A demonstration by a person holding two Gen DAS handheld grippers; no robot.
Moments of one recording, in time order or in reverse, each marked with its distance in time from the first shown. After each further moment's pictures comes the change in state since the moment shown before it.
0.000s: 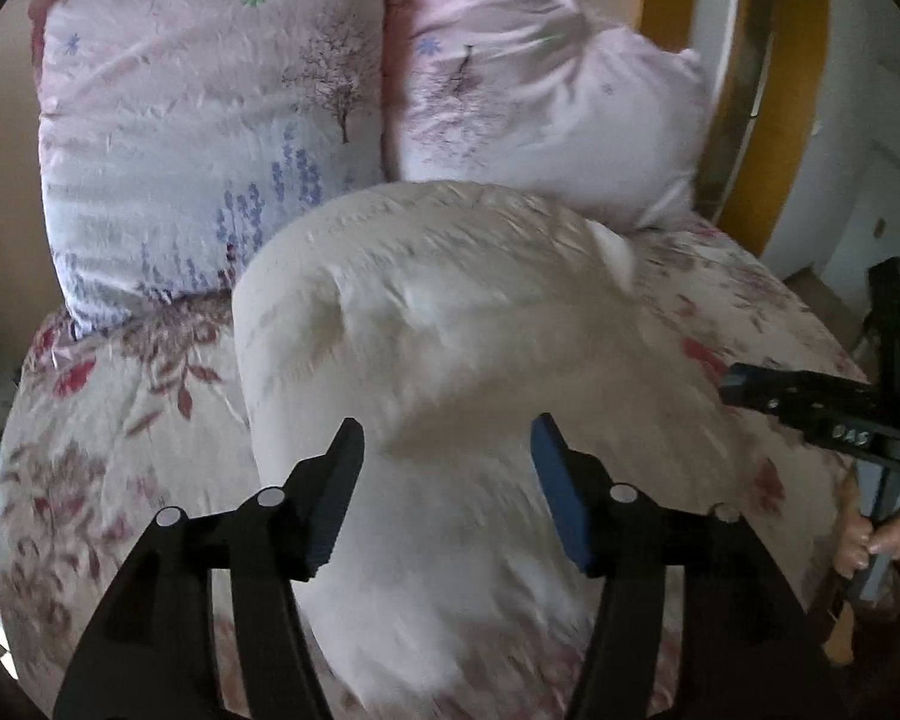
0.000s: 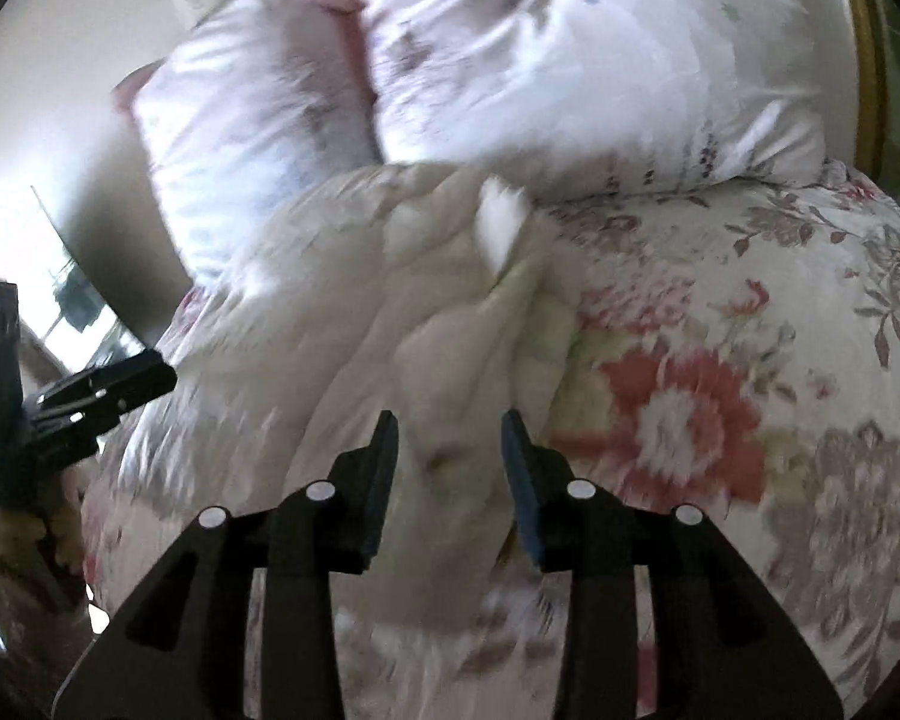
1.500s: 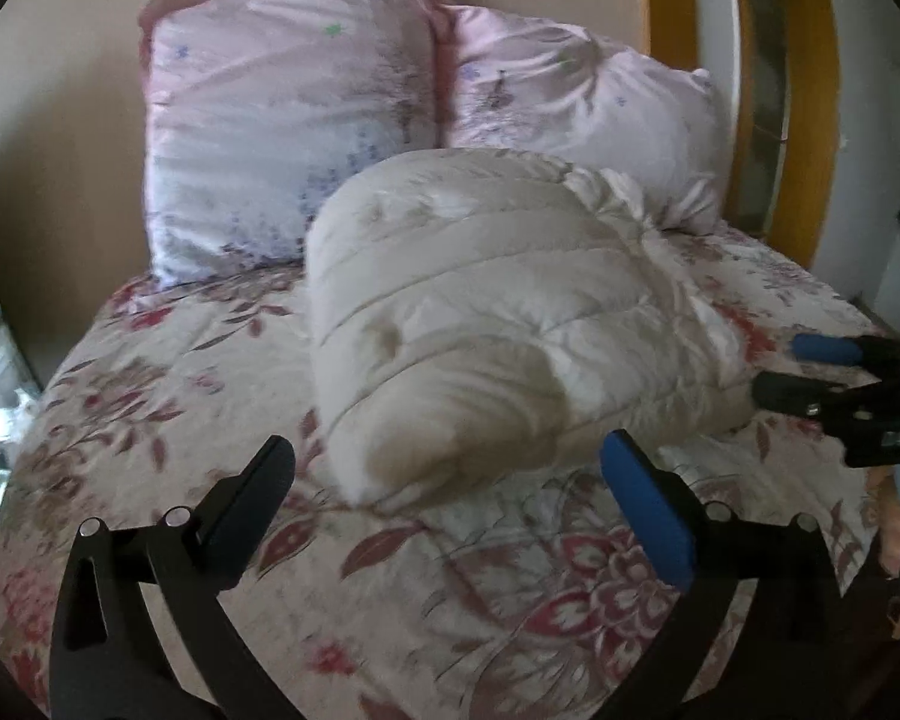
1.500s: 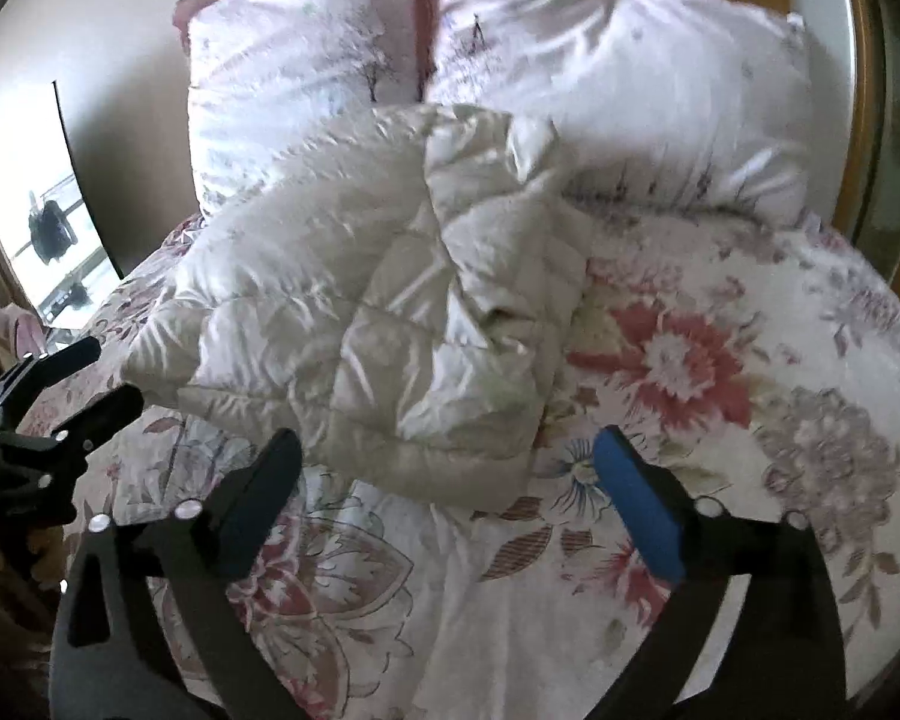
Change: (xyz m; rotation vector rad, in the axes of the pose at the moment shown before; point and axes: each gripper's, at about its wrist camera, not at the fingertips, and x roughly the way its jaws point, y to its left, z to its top) left arm -0.034 -0.019 -0.095 -0.024 -0.166 0.196; right arm -0.016 0.052 -0.063 -0.182 -0.058 -0.149
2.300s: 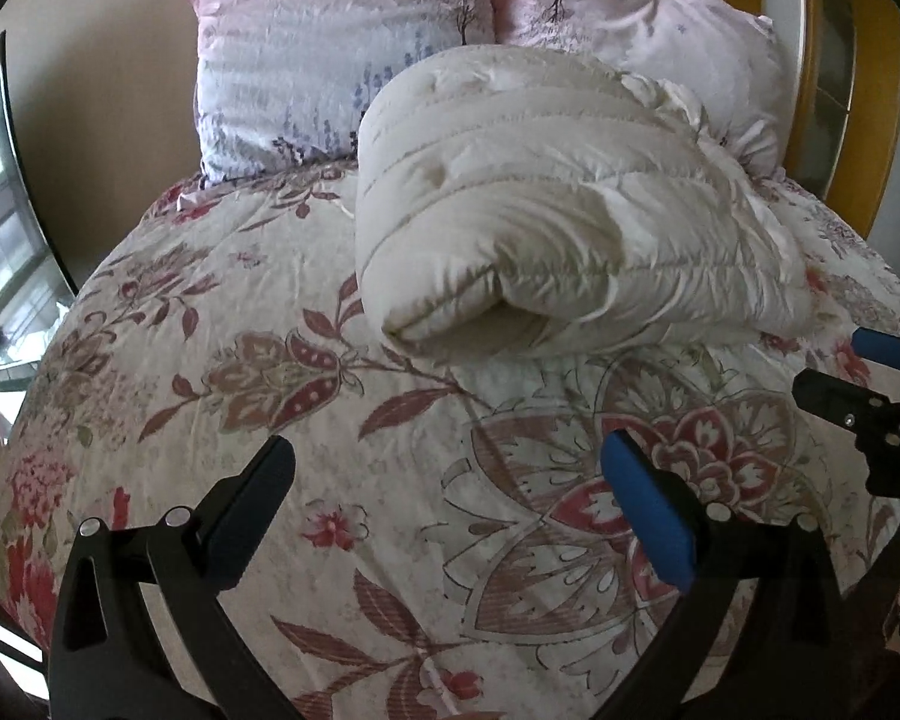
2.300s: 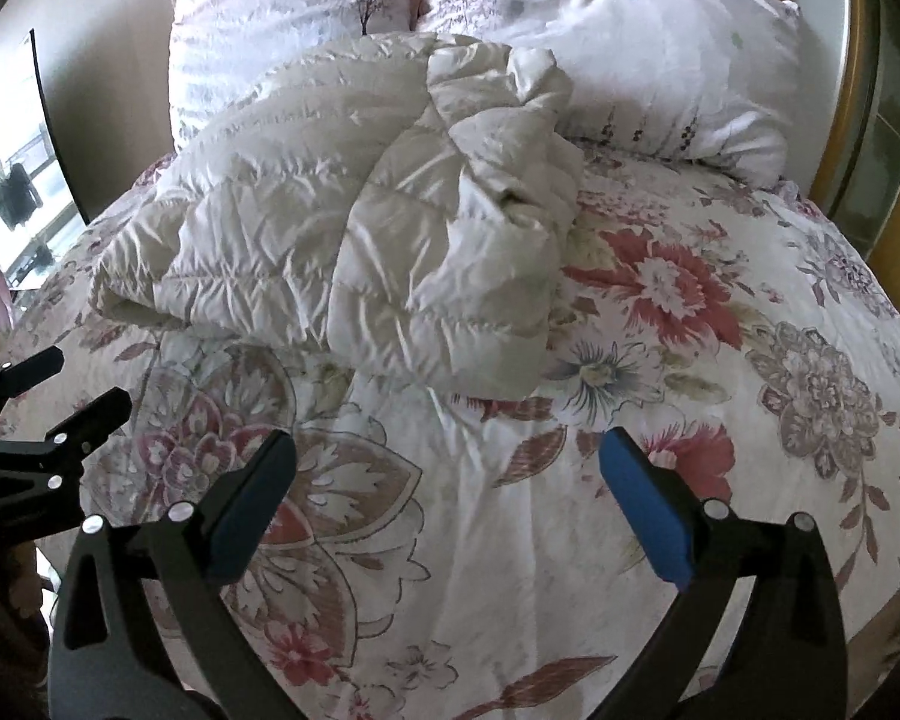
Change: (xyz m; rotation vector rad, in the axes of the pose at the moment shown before) left arm 0.007 -0.005 -0.038 -0.073 0.188 0.117; right arm 0.013 0.015 -0.031 -0.003 0.129 -0.096
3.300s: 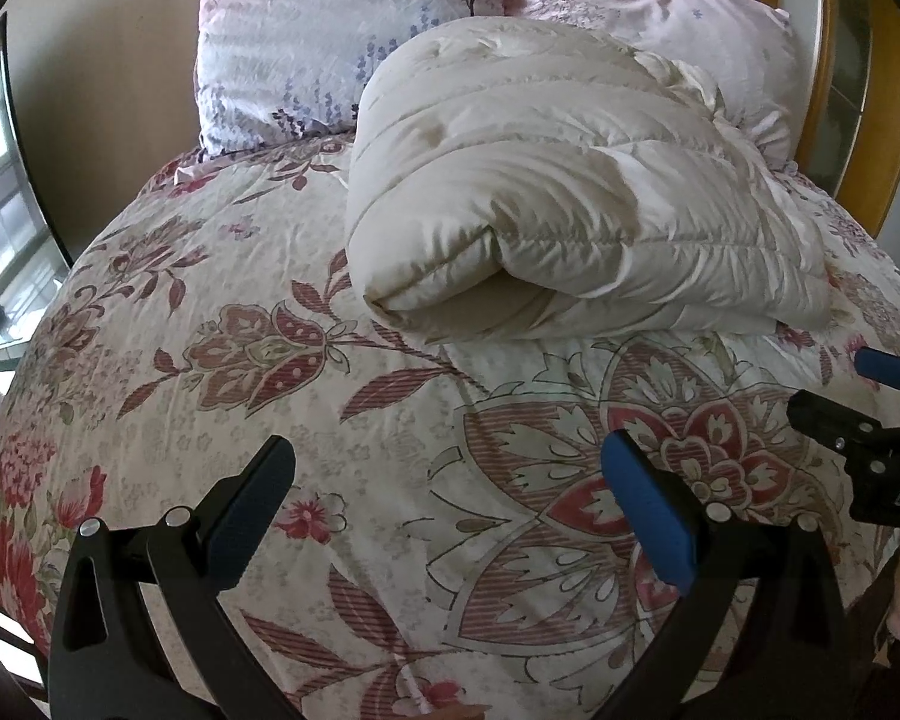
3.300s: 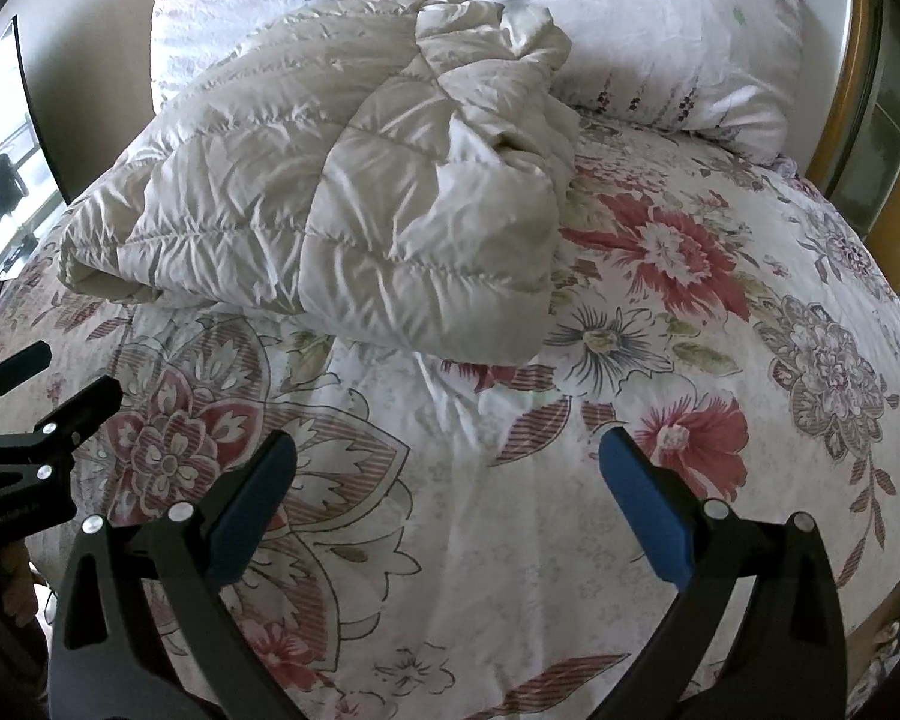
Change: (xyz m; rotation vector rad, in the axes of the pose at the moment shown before) left arm 0.015 -0.002 -0.001 -0.025 0.045 0.003; right arm 0.019 -0.004 -0.006 0.002 0.056 -0.026
